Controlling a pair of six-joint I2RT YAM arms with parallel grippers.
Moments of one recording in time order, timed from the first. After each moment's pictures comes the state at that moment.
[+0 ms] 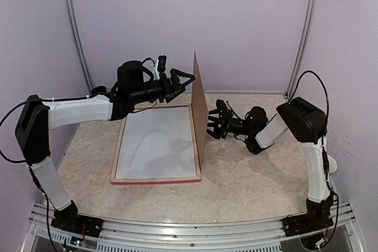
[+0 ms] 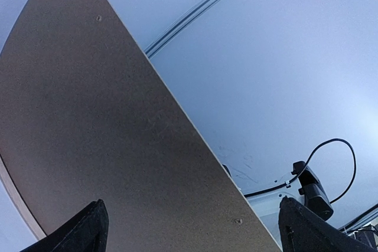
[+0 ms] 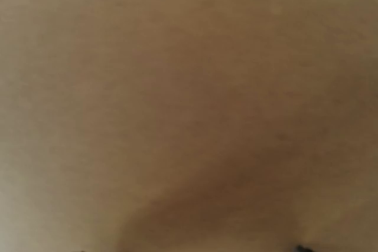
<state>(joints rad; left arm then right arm) -0.64 1.75 1.28 0.41 0.45 -0.82 0.50 2.24 1.04 1.53 -0.97 1.63</state>
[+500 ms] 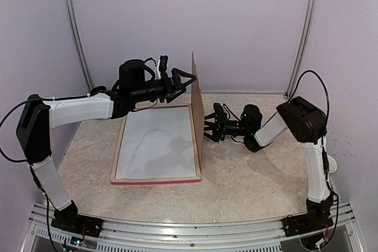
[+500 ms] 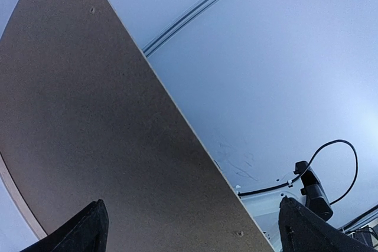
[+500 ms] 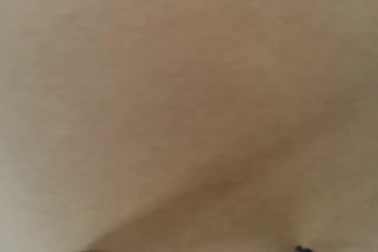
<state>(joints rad) -0.63 1.76 1.32 0.36 0.46 -0.83 0.51 2.25 1.08 1.28 -0.99 1.41</state>
